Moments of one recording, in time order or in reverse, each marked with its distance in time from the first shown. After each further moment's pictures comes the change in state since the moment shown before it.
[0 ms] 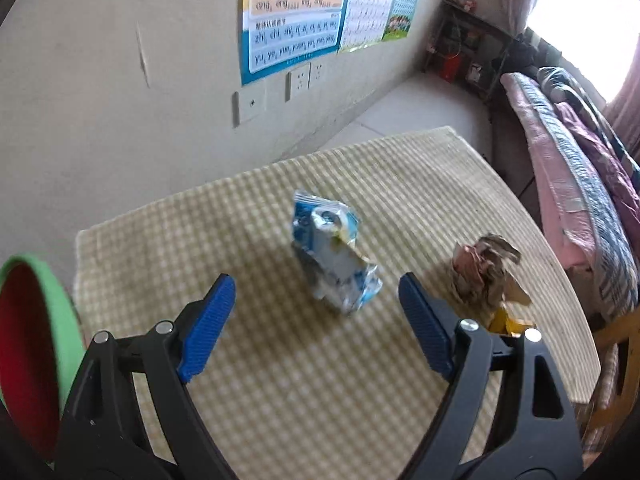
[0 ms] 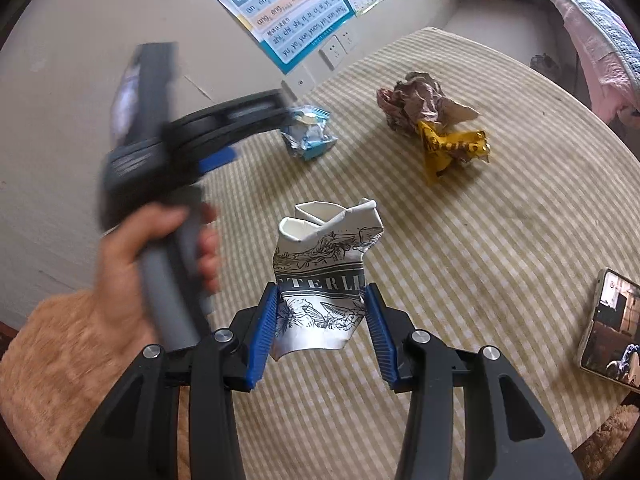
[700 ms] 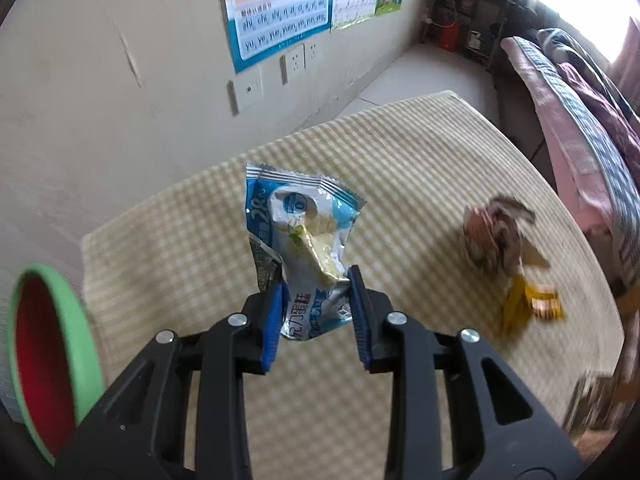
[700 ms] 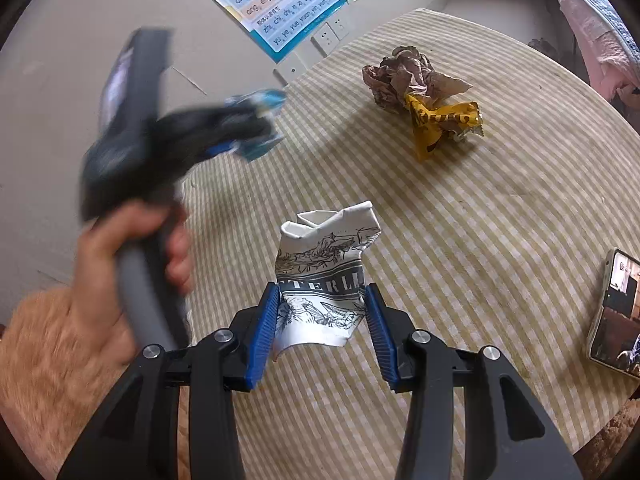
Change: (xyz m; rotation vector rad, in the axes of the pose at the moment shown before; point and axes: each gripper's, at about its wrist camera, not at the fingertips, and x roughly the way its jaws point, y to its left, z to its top) left arm -0.020 -0.003 -0.022 0.114 0.041 0.064; right arm 0.009 -0.015 -0.005 0.030 0.035 -0.002
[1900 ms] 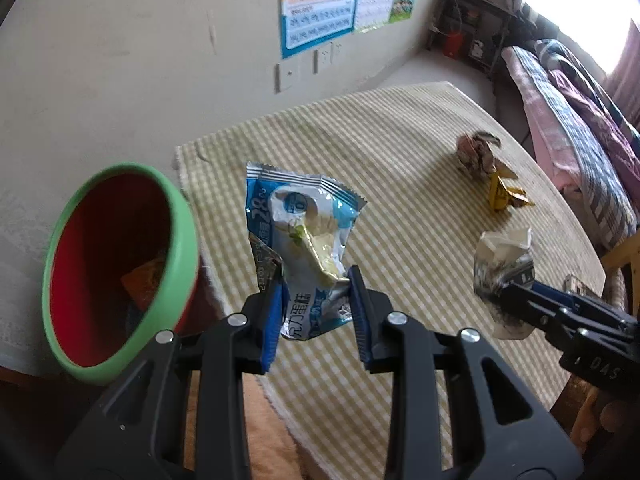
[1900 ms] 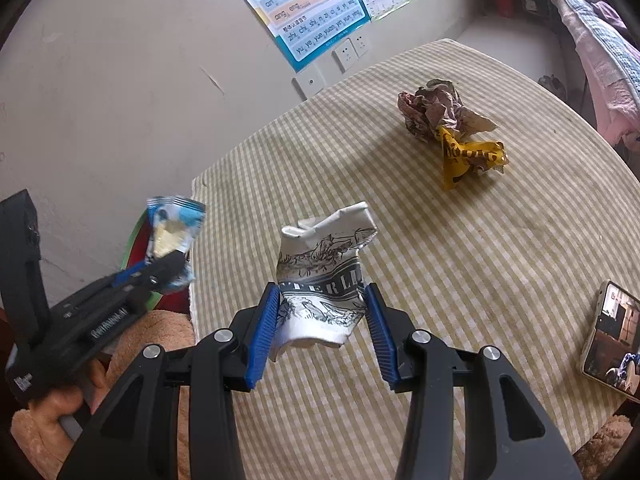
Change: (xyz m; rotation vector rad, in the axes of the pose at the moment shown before) left arm -0.094 0.066 -0.097 -0.073 -0.004 -0.009; right arm -0.001 0.032 -0.002 -0.111 -0.047 -0.042
